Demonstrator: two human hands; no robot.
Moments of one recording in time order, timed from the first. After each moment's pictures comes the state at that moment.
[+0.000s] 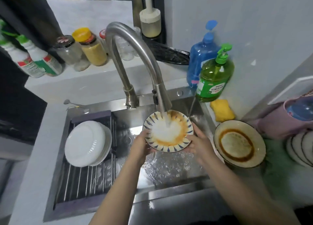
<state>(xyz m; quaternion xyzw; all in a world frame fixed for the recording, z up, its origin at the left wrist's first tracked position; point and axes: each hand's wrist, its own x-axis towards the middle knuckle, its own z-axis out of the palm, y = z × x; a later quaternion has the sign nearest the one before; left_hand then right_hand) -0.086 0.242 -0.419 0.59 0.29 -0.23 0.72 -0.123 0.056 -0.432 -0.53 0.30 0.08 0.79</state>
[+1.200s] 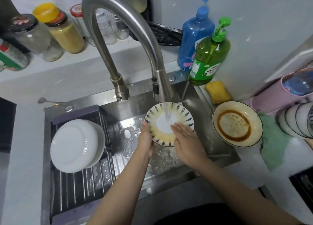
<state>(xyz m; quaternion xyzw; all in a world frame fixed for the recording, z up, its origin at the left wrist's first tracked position) -0.071 0.235 -0.485 0.51 0.27 -0.30 0.76 -0.149 0.103 -0.461 -0.97 0.03 0.08 0.25</state>
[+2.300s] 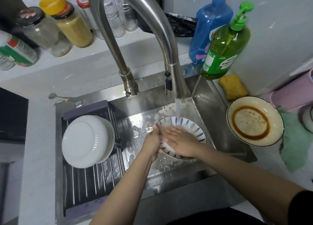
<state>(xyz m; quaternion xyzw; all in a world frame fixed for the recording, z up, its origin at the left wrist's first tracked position) -0.077 0.262 -0.489 0.69 0.25 -0.34 0.59 -0.107 0.126 -0.491 -0.91 -0.12 0.29 0.27</state>
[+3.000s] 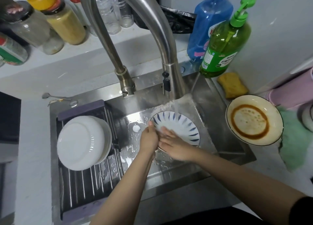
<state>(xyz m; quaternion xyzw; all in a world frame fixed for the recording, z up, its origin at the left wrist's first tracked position) -0.074 0.253 -0.485 0.75 0.25 -0.24 0.56 -0.110 0.143 -0.470 -0.87 -0.07 0.35 0.34</state>
